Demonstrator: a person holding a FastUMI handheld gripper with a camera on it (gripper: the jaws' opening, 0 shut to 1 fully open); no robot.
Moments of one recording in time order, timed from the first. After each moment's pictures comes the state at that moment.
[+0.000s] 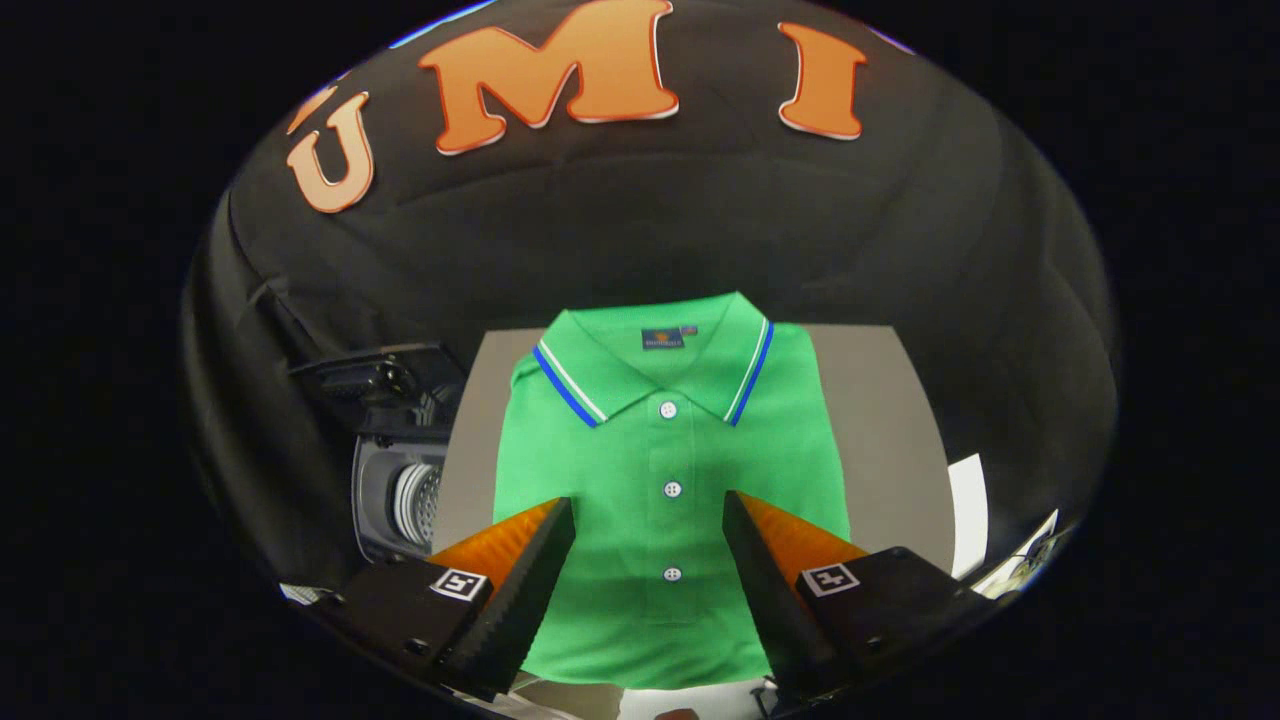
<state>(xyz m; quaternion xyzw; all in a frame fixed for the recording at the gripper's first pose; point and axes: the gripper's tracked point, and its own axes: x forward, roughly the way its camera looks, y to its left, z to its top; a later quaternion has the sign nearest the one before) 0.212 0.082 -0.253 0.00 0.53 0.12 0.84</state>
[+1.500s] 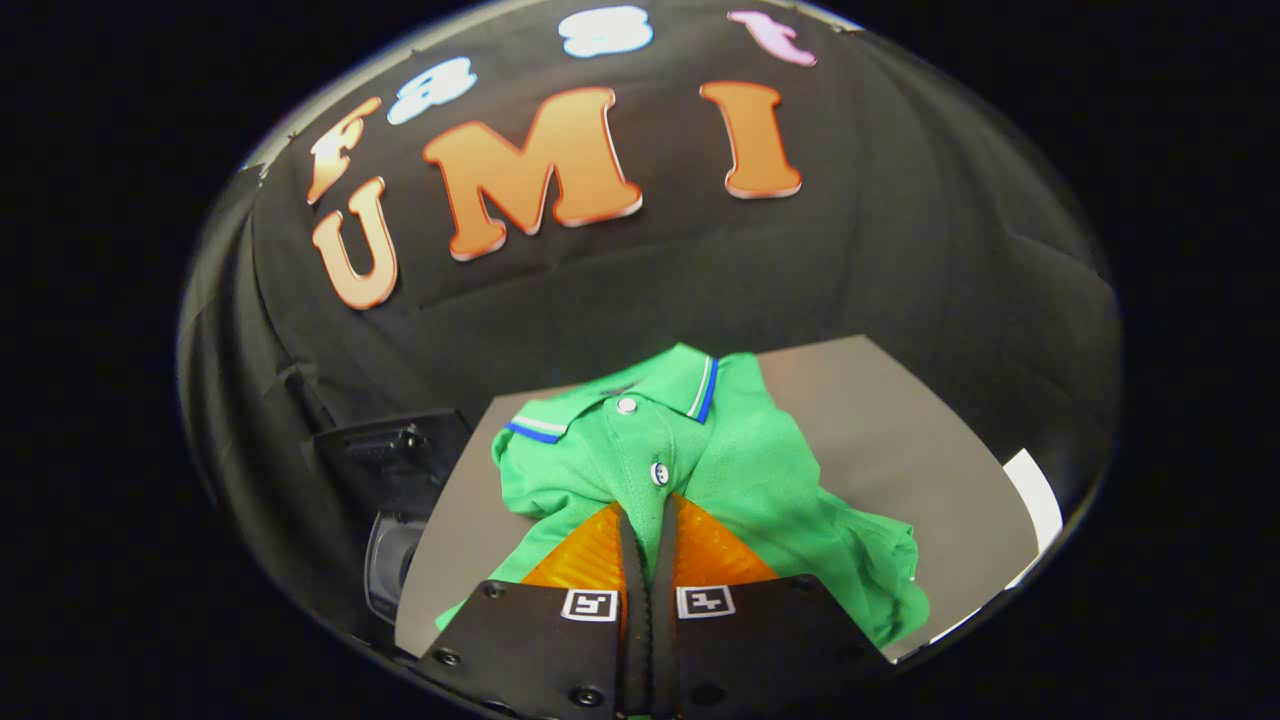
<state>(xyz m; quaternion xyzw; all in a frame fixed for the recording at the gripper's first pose) 0.233 0.054 -0.252 0.10 0.27 0.11 0.95</state>
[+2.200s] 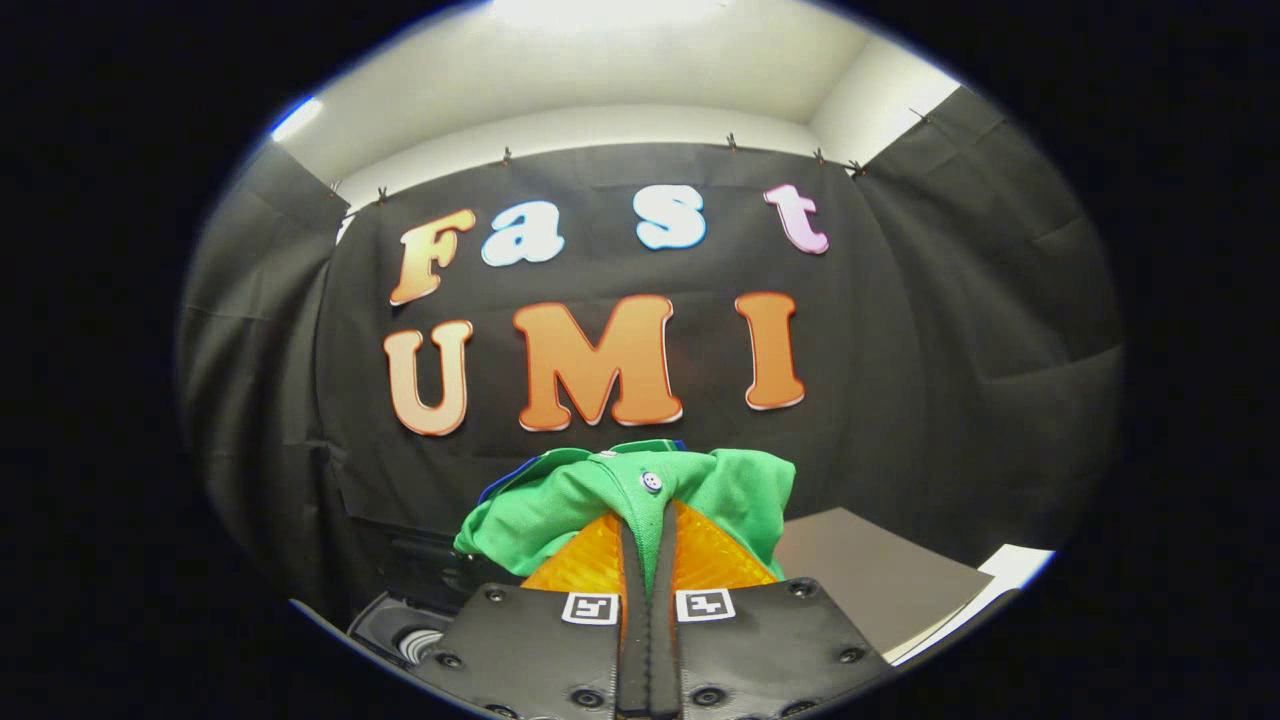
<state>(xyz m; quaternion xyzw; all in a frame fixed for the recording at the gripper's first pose) 0.178 0.040 -0.119 0.08 -0.01 0.11 0.99</state>
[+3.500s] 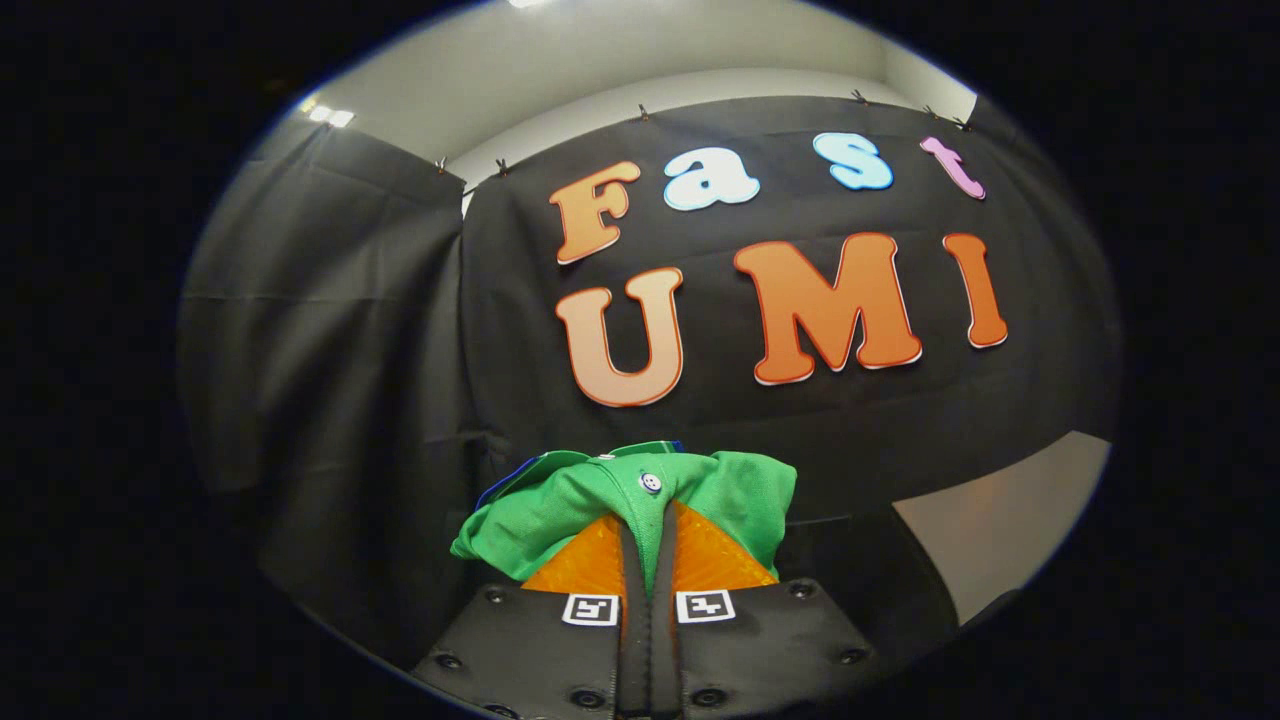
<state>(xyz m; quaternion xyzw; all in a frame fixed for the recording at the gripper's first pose) 0.139 0.401 -0.161 0.09 0.06 0.30 0.95</state>
